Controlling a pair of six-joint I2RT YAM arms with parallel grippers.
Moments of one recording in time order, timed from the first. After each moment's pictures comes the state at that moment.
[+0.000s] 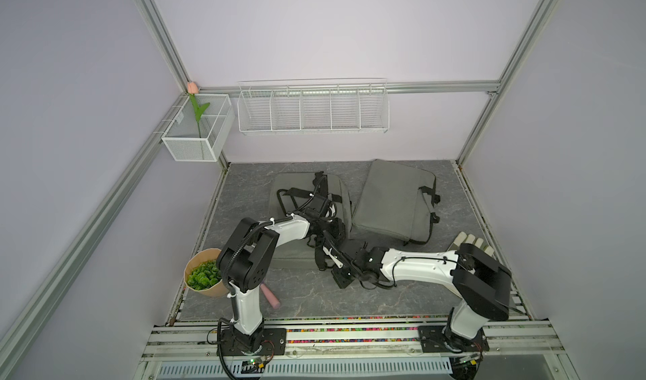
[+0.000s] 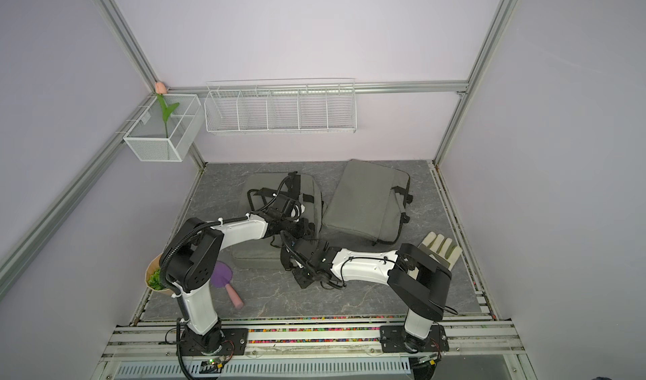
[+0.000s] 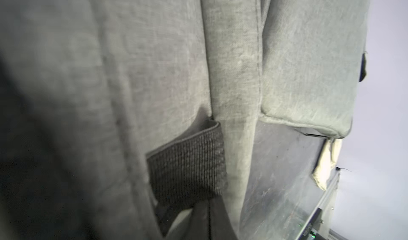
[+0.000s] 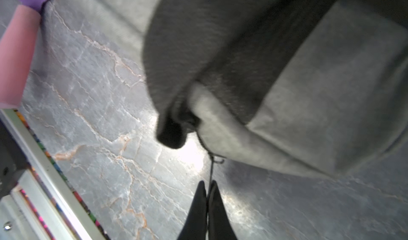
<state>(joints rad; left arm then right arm) -0.60 1.91 1.09 -0.14 0.46 -0.68 1.12 1.73 1.01 -0.33 0.01 0.39</state>
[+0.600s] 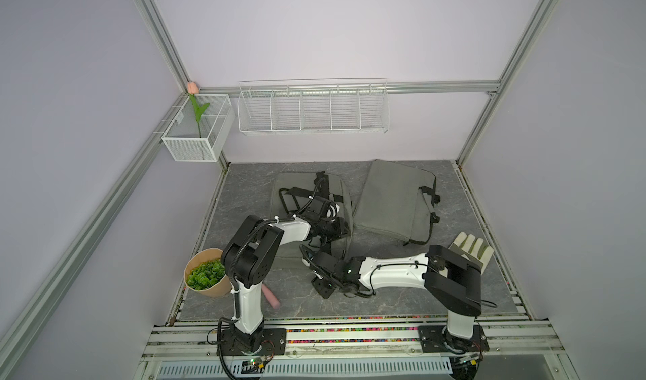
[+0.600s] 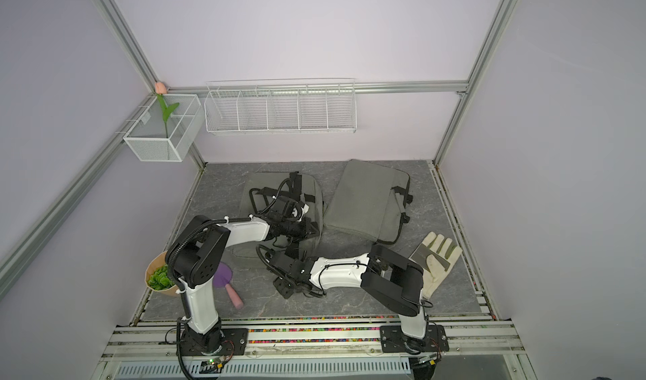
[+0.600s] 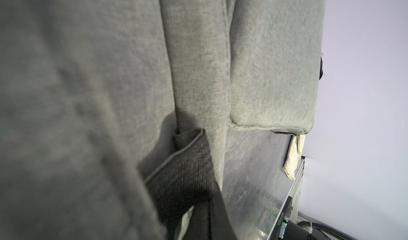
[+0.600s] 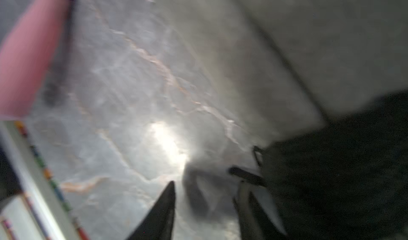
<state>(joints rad) -0.59 1.93 1.06 0.00 0.57 -0.72 1.25 1.88 1.13 -0.23 0.02 0.35</state>
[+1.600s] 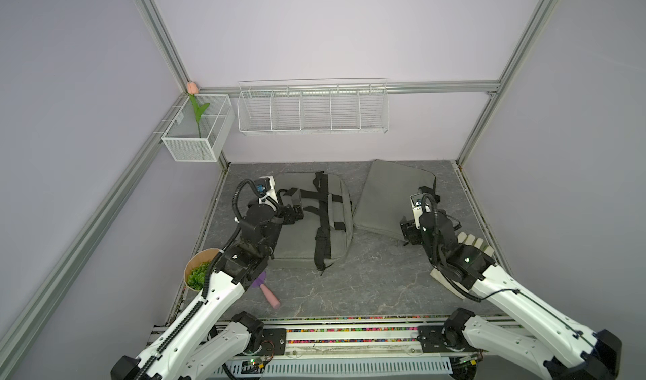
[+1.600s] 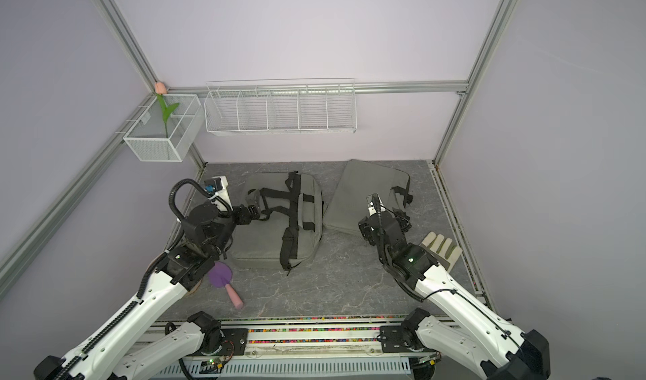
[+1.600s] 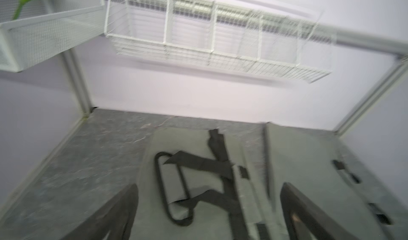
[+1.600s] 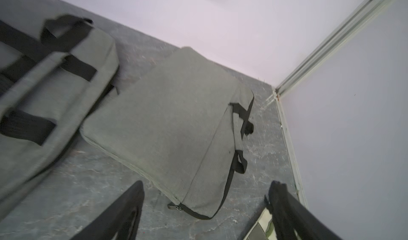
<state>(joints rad) -0.52 0.90 0.72 -0.04 -0.42 -0.18 0.60 0.95 0.75 -0.36 0.59 -0.05</state>
